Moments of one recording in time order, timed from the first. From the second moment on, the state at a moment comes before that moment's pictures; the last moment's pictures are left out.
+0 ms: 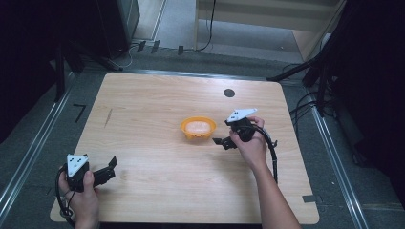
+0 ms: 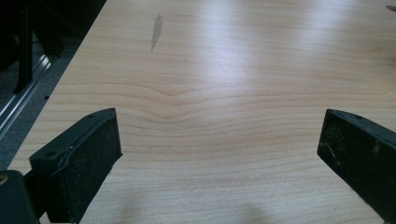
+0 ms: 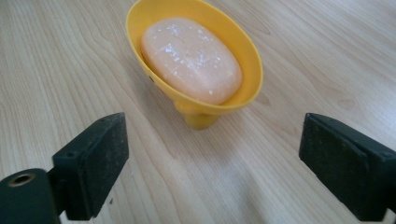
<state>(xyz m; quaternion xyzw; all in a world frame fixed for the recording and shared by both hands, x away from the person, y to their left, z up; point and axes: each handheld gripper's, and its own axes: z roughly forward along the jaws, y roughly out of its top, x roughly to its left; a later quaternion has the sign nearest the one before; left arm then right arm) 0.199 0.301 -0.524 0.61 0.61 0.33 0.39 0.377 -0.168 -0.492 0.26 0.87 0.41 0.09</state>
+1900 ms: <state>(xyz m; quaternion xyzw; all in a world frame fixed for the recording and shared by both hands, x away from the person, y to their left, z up) 0.199 0.300 -0.523 0.61 0.61 0.33 0.39 0.275 -0.303 -0.548 0.42 0.77 0.48 0.10</state>
